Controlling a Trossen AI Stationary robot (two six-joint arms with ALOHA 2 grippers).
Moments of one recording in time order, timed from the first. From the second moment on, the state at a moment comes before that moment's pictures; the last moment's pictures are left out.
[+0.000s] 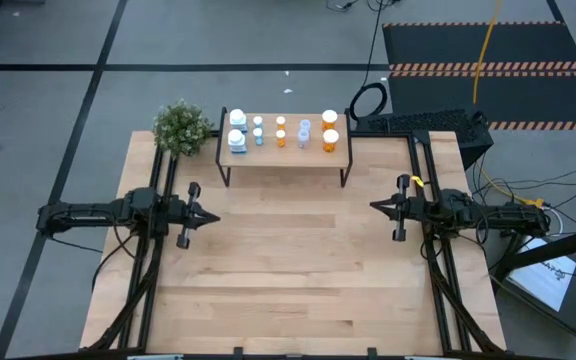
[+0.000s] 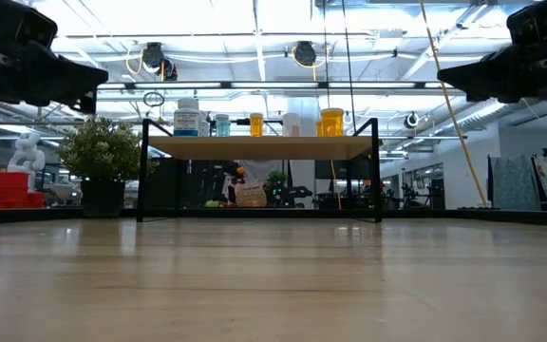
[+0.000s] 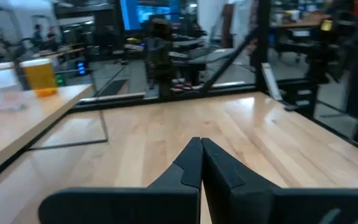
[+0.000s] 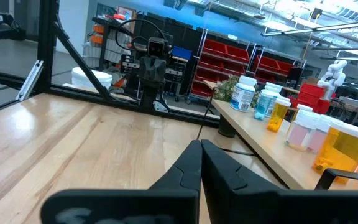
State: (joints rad) left arm 0.05 0.09 0.01 0.08 0.20 0.10; right arm -0.01 0.00 0.02 0.07 0.08 -0.25
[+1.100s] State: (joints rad) left arm 0.04 0.04 0.01 0.03 0.10 0.10; right arm -0.01 0.00 0.02 0.08 0.08 -0.25
